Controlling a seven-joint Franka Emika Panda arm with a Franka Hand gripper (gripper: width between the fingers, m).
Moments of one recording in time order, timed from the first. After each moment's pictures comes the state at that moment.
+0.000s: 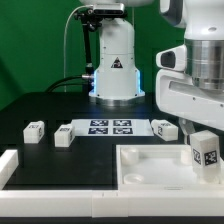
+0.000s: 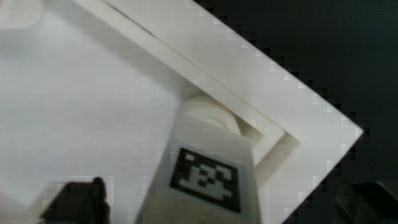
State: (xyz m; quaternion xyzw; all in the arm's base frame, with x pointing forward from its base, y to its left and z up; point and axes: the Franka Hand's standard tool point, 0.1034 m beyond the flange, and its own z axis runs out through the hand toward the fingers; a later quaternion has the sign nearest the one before) arm 0.623 0.124 0.073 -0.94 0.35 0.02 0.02
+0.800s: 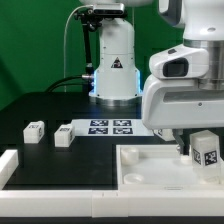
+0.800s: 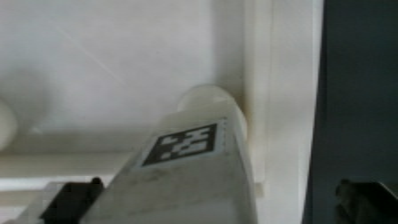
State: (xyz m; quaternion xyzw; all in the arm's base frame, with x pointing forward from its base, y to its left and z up) arm 0.624 0.120 0.073 -1.00 -0.02 0.01 0.02
